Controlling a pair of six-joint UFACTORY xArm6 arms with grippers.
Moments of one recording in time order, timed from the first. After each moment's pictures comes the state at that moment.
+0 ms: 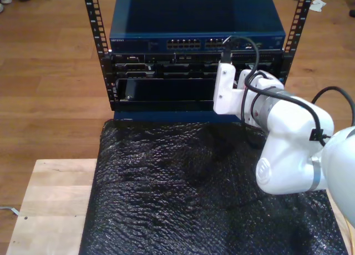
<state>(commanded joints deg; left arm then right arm) 78.5 -30.5 -5.1 3.6 60.2 -181.0 19.8 2.0 -34.1 13.5 -33.4 -87.4</state>
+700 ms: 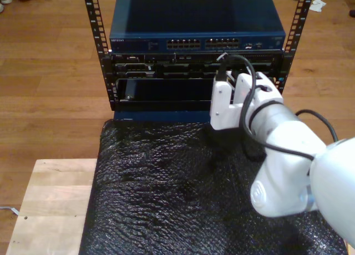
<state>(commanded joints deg) 78.5 -30.5 -5.1 3.6 60.2 -181.0 22.6 2.5 -27.4 13.8 -52.1 -92.1</state>
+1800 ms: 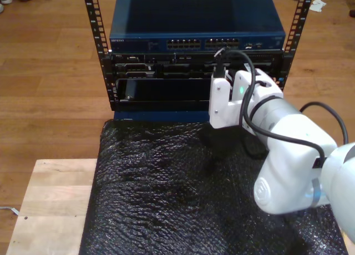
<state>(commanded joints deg) 78.5 -30.5 -5.1 3.6 60.2 -181.0 22.0 -0.3 -31.3 10.4 -41.1 -92.0</state>
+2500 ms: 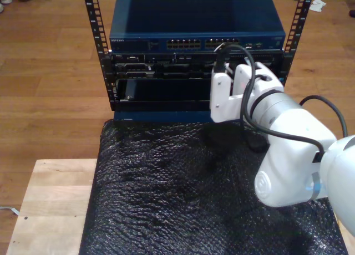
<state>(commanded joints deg) 78.5 -30.5 -5.2 3.6 60.2 -181.0 19.6 0.7 -32.0 10.6 -46.0 -92.1</state>
